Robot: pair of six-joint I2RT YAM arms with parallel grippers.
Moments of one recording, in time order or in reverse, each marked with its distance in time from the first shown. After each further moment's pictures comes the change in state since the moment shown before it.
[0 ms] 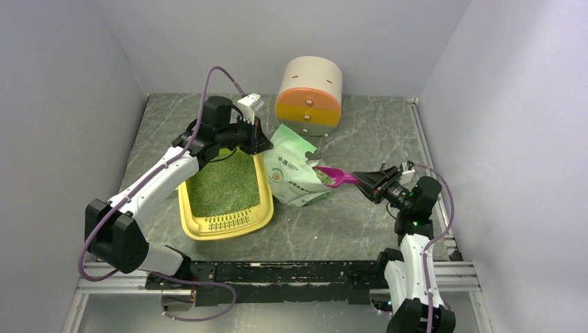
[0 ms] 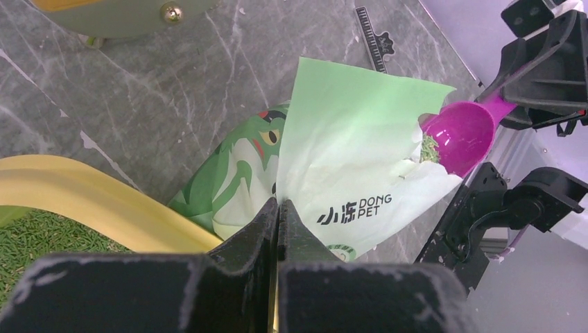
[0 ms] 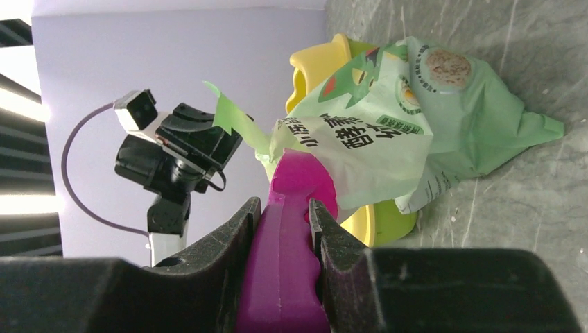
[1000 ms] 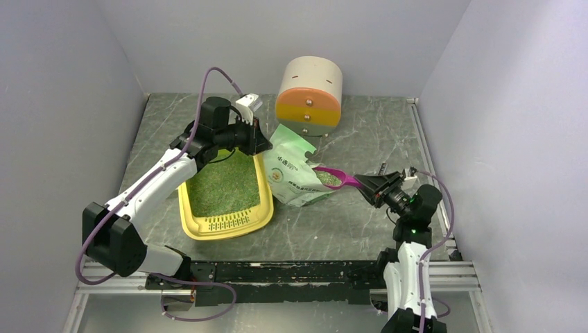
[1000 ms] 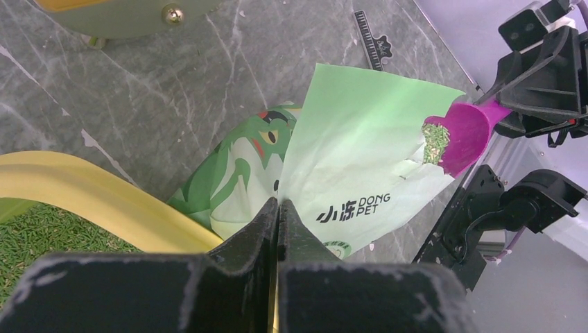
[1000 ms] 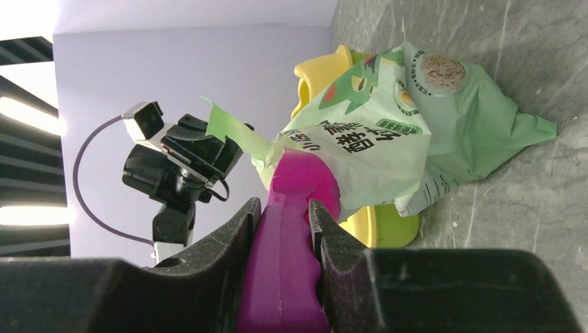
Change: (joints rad) left arm 0.000 -0.024 -0.013 0.005 -0.007 -0.016; right arm -0.022 -0.094 -0.066 0.031 0.019 0.063
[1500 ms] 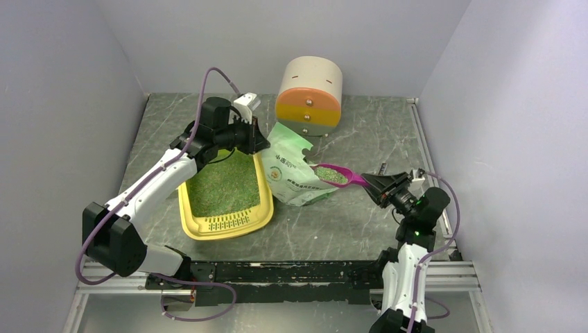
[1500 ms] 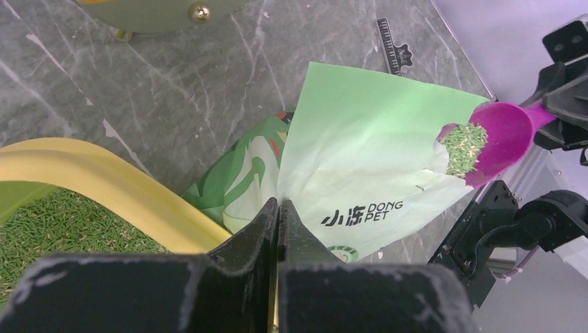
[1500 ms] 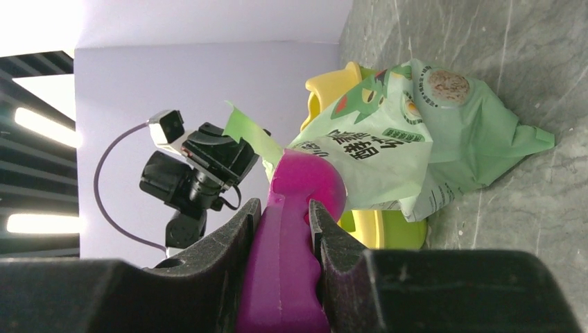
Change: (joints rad) left arm 0.000 0.000 0.000 -0.009 -0.063 -0.017; right arm -0.111 -0.047 0.014 -0.051 -0.066 0.008
